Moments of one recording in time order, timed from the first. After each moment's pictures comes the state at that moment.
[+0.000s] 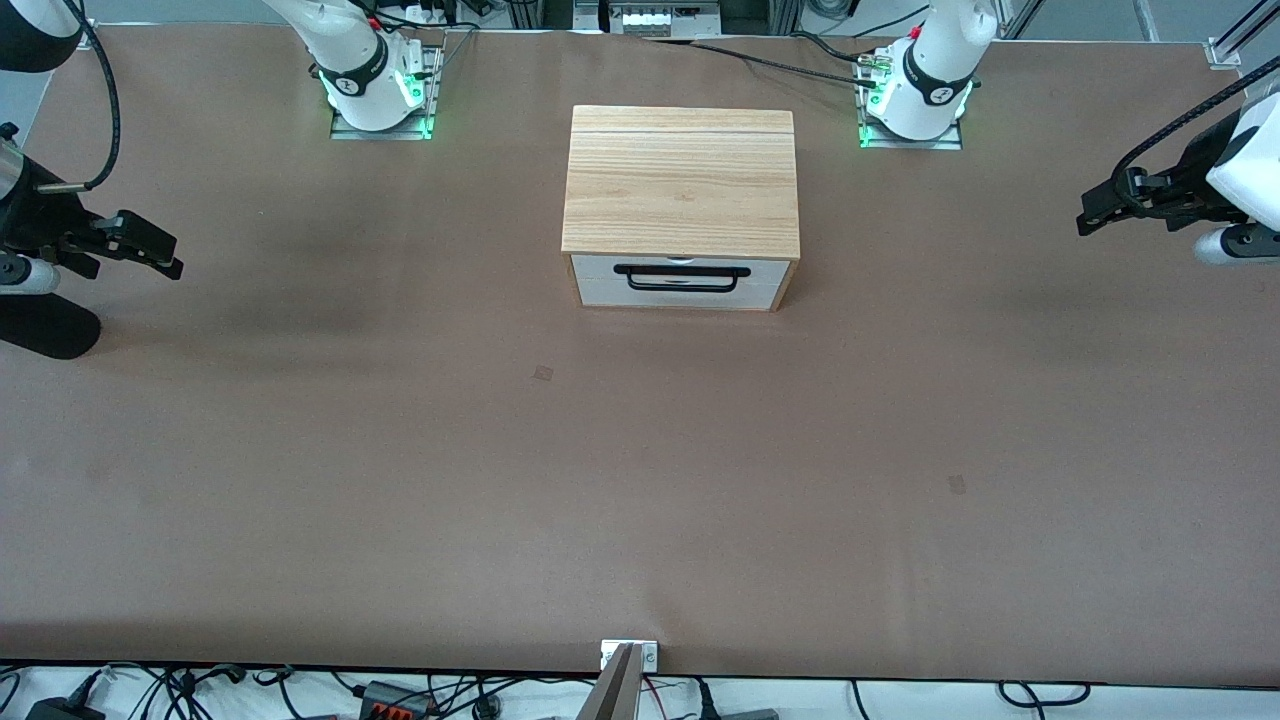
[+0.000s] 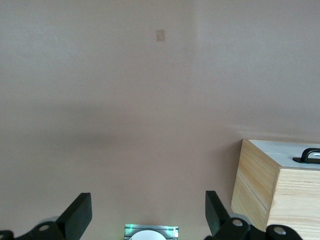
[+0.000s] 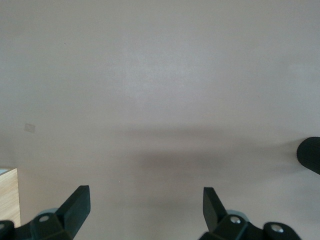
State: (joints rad) left arm -0.08 0.02 0.06 -1.52 -0.02 1.41 -0.09; right arm -0.03 0.00 -0.01 -1.70 0.00 1.72 -0.03
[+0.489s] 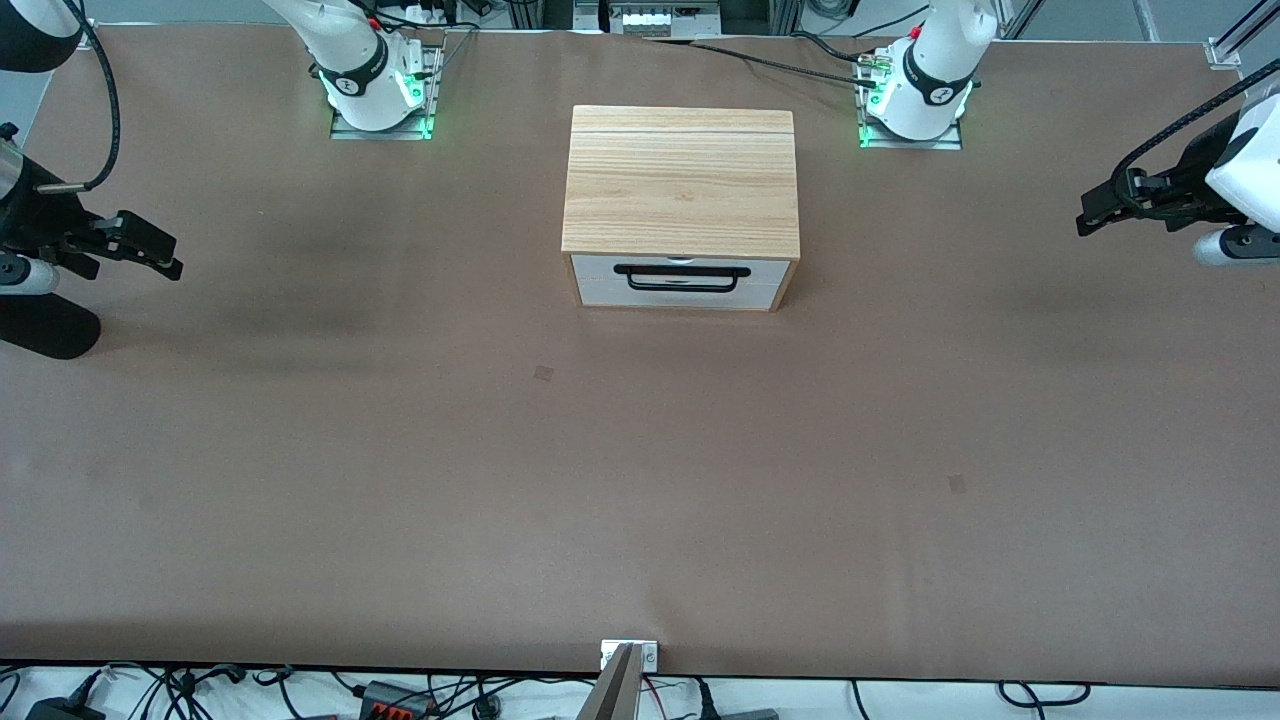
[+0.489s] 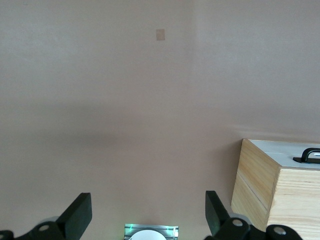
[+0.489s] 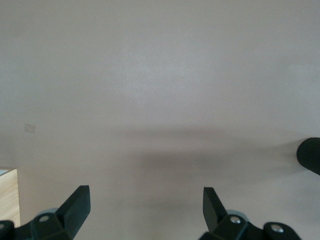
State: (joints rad) left arm -0.08 0.03 0.06 -1.52 -0.02 1.41 -0.09; right arm -0.03 0.00 -0.01 -1.70 0.00 1.73 -0.03
